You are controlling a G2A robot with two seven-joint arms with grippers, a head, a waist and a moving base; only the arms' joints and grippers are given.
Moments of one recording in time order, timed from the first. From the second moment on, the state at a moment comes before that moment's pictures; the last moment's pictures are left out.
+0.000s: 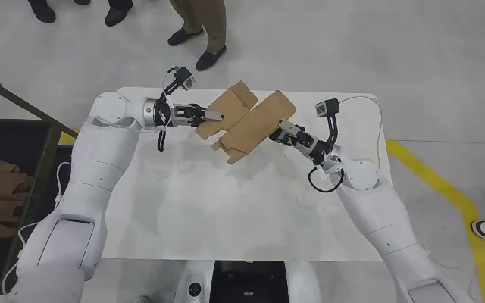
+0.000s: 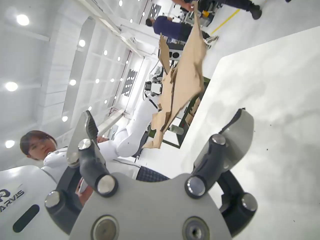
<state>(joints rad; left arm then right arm) 0.70 -1.11 -1.19 -1.03 -0.49 -0.32 -1.50 -1.02 -1.22 1.06 -1.30 0.42 -0.57 0.77</state>
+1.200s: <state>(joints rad) 0.75 -1.05 -1.15 -1.05 -0.70 -0.45 -1.37 -1.07 -1.21 1.11 -1.30 0.55 -0.52 0.82</state>
